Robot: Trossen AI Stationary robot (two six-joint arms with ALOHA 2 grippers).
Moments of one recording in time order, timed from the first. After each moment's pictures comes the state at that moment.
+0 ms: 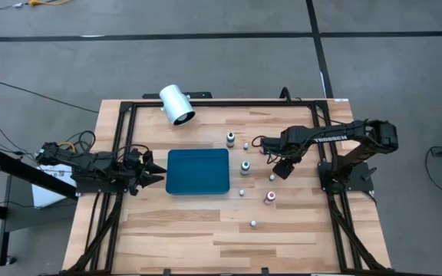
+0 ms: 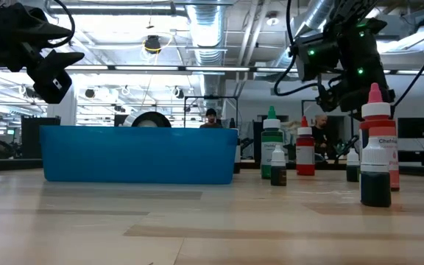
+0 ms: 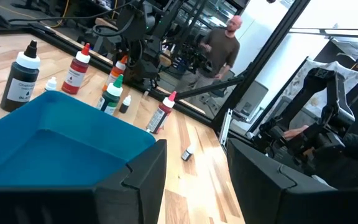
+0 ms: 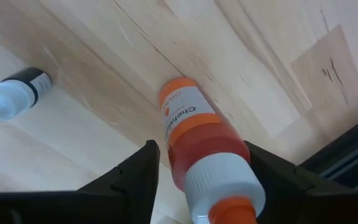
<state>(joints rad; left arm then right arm) -0.27 0.00 0.01 0.05 -0.17 -0.54 -0.18 1.49 0.90 -1.16 0.05 0.50</state>
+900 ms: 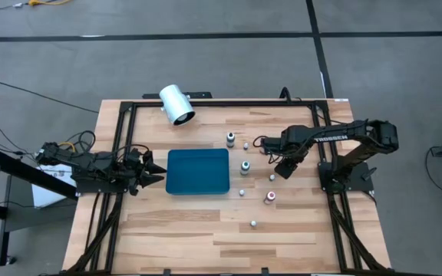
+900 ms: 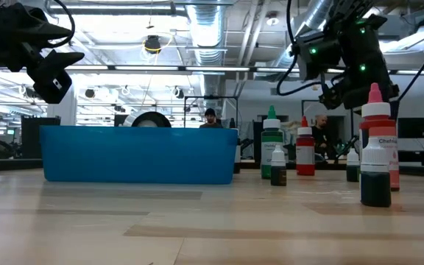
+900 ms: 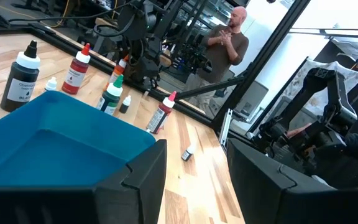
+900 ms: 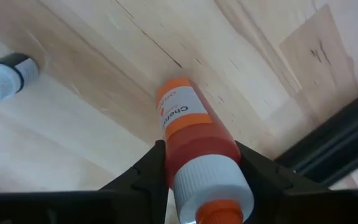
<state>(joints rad) -0.27 0.00 0.01 0.05 -0.17 -0.54 -0.18 1.49 0.92 -1.23 0.05 0.52</state>
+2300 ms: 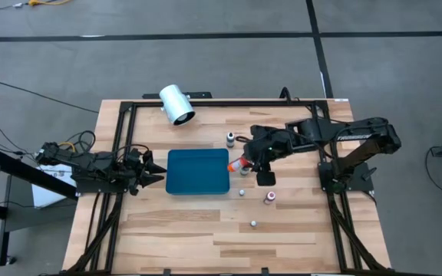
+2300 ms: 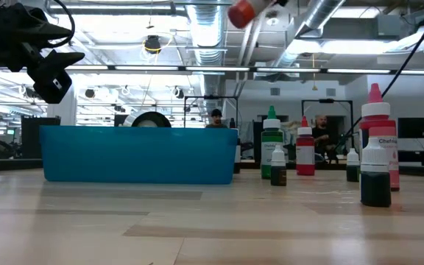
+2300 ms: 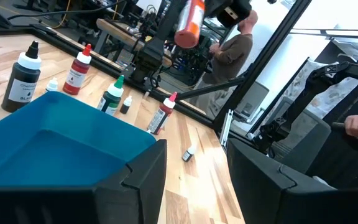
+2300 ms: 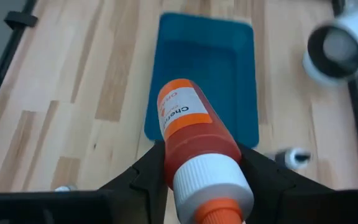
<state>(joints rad) -0.27 0.00 0.01 0.05 -0.17 -0.54 0.11 1.49 1.57 -0.94 0.05 -0.13</state>
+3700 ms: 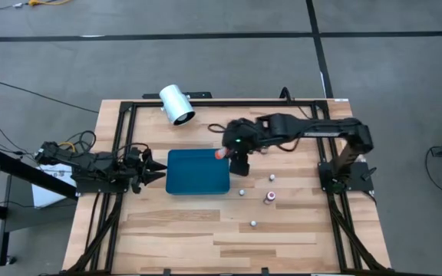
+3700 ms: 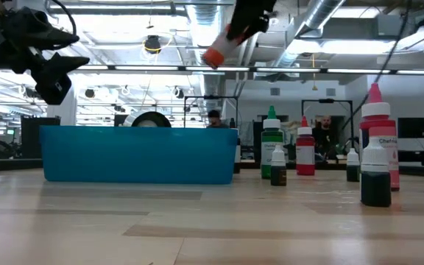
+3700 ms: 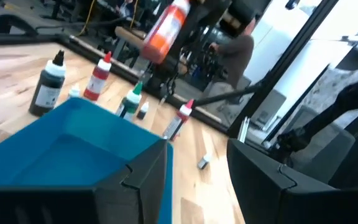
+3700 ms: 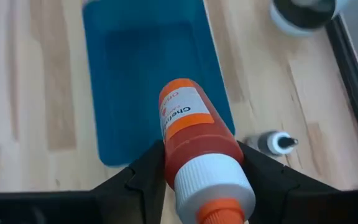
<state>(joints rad) -0.27 0.02 0.01 0.06 -0.25 -0.54 0.00 1.77 1.80 -1.07 0.11 0.05</state>
